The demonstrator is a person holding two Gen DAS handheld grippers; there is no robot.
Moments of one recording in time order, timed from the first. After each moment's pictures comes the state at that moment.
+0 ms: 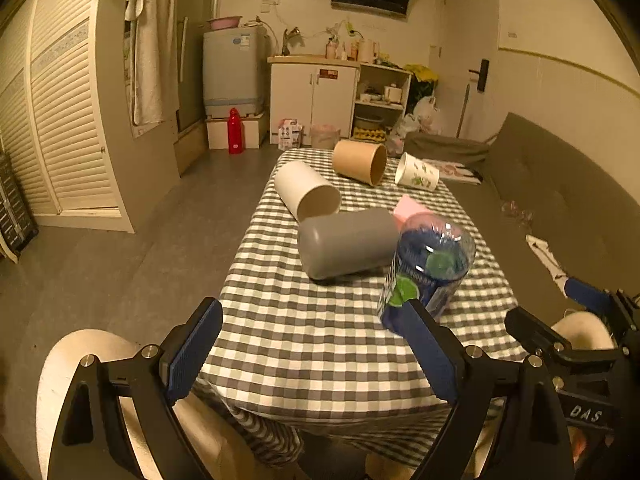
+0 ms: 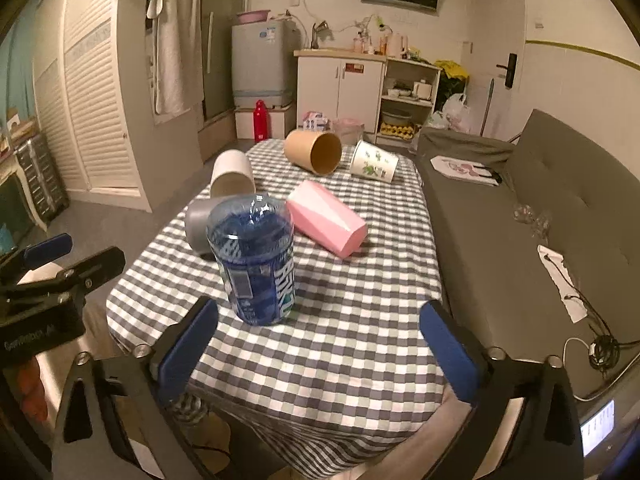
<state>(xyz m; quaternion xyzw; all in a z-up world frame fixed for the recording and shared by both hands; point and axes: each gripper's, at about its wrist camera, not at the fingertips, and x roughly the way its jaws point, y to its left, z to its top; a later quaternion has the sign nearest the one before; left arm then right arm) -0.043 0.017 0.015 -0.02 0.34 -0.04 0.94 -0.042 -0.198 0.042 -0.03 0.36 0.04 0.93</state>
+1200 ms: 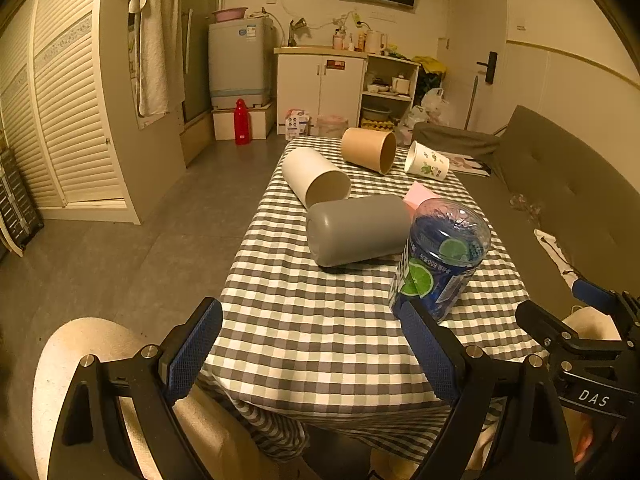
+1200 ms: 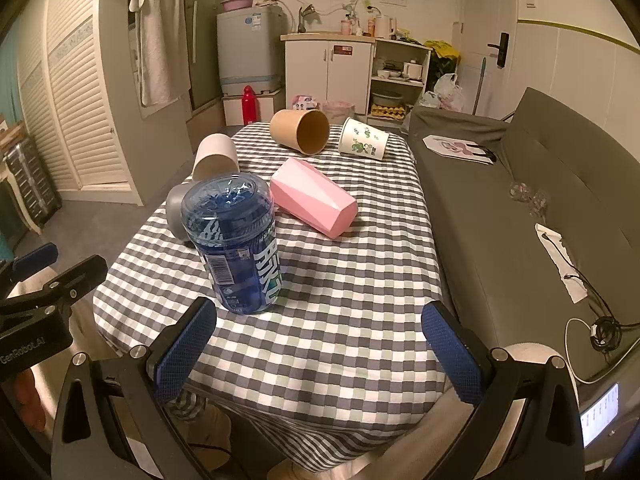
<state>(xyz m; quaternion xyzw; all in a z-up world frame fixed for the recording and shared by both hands) -0.038 0.021 0.004 -0.02 0.35 -0.03 0.93 -0.037 -0.207 0.033 -0.02 0.38 0.02 0.92</state>
